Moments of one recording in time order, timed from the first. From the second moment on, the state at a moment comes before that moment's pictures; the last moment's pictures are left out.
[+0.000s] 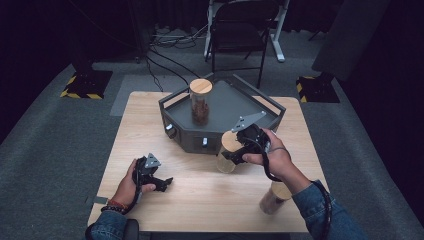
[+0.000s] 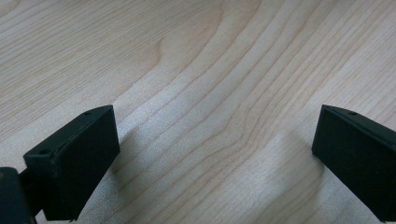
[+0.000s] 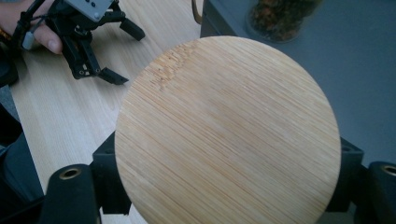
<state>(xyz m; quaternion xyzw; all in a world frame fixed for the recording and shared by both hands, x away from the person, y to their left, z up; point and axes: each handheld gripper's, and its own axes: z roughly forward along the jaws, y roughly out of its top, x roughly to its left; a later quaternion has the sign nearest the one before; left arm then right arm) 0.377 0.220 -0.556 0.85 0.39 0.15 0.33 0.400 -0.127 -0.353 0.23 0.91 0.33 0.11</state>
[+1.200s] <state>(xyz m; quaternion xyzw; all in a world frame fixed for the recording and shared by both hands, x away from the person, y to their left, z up) 0.377 0.221 -0.556 0.85 0.39 0.15 0.33 0.425 -0.127 -0.284 0.23 0.91 0.32 0.15</state>
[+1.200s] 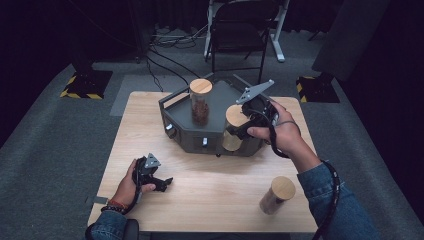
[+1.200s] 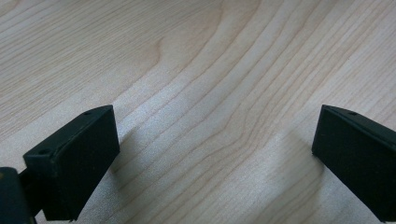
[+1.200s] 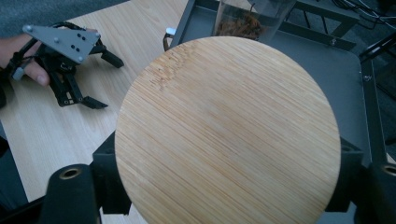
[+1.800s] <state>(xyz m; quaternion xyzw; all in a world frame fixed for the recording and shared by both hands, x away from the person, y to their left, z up) 0.377 0.221 -0.556 0.85 0.39 0.15 0.33 0.459 -0.127 -0.274 0.26 0.89 0.32 0.16</state>
